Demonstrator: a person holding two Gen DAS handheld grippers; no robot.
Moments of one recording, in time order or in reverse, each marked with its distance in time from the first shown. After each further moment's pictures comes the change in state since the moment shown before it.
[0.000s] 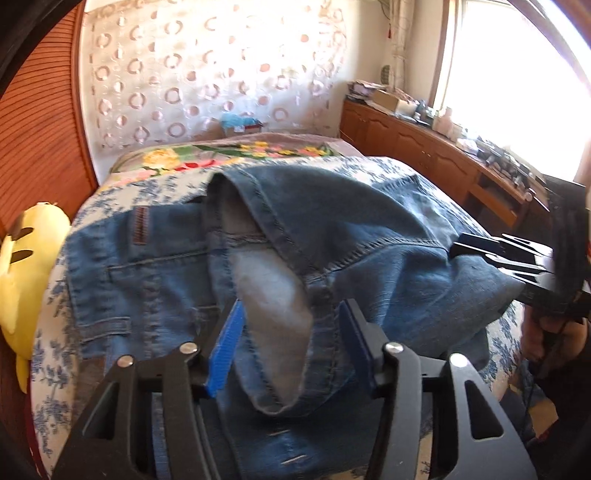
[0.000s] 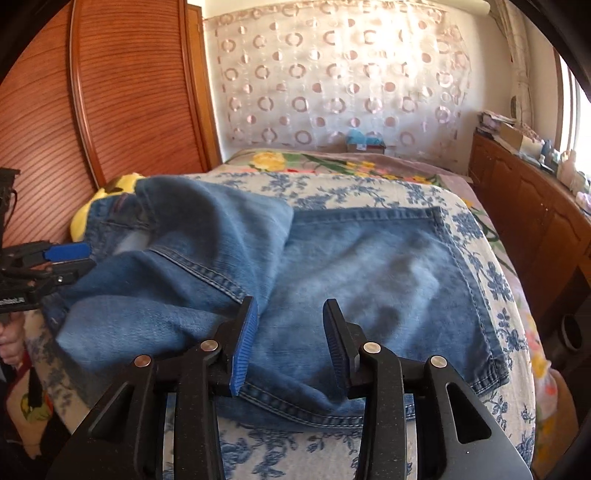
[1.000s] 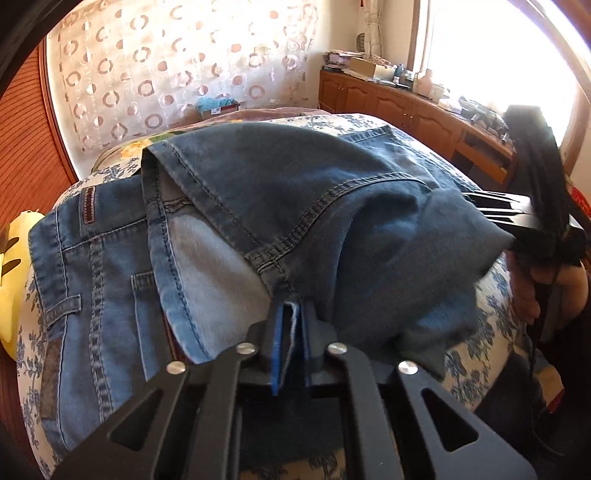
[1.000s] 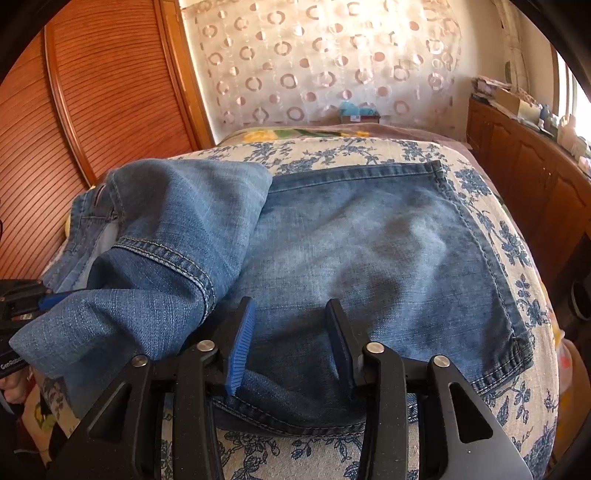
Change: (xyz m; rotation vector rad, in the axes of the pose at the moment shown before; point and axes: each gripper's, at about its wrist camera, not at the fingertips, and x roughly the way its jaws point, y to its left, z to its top) left arm 0.016 -0.047 -0.018 0.099 0.092 -0.006; right arm 0.023 -0.014 -0.009 0.080 0.088 0.036
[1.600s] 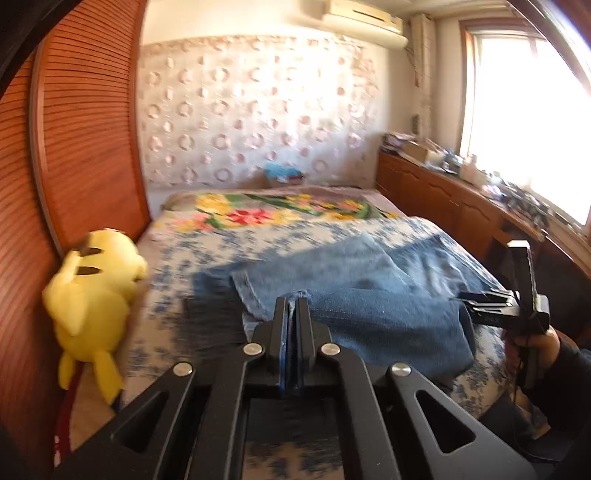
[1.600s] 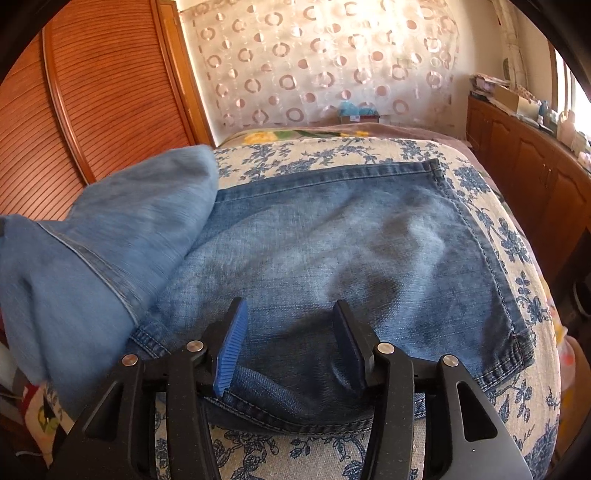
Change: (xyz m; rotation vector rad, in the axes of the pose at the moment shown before) left arm -0.142 0.090 -0.010 -0.162 -0.307 0.193; right arm -0.003 -0.005 -0.002 0.018 -0.008 0.002
